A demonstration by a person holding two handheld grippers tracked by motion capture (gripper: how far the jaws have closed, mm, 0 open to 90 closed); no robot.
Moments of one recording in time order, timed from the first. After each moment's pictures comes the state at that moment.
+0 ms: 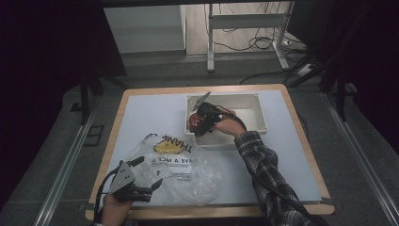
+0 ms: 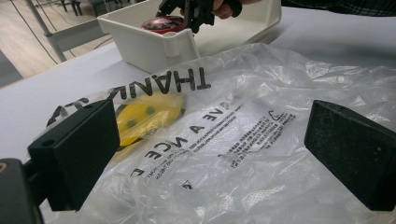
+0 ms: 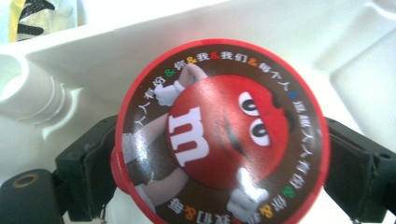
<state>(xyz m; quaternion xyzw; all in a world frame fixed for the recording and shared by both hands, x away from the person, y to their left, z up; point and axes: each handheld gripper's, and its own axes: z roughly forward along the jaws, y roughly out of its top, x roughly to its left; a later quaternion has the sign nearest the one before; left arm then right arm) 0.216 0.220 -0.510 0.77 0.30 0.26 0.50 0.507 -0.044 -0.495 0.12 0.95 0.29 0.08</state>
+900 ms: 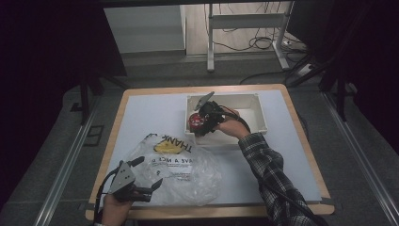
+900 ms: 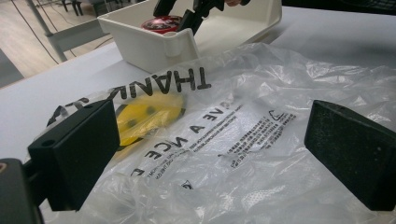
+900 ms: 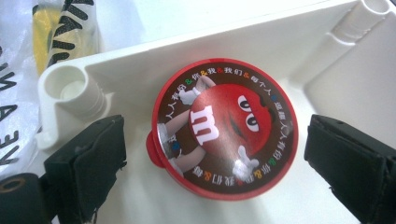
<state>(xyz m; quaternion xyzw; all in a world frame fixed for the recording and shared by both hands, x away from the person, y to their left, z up) 0.216 0.219 -0.510 0.77 0.30 0.26 0.50 0.489 -0.053 -0.474 0.12 0.94 0.31 0.11</state>
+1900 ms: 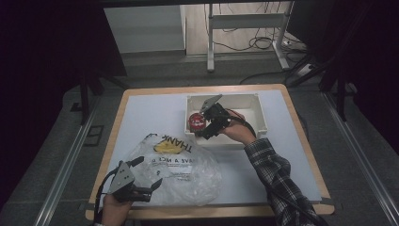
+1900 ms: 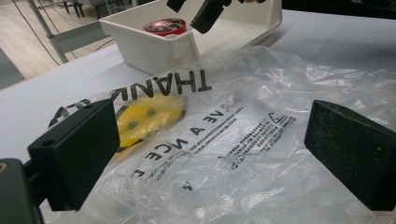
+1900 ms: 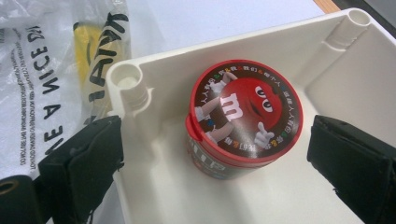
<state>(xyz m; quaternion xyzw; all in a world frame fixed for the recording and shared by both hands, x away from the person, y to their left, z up) 0.215 0.220 -0.510 0.76 0.30 0.26 0.51 0.465 -0.070 -0.462 0.12 0.92 0.34 0.11</state>
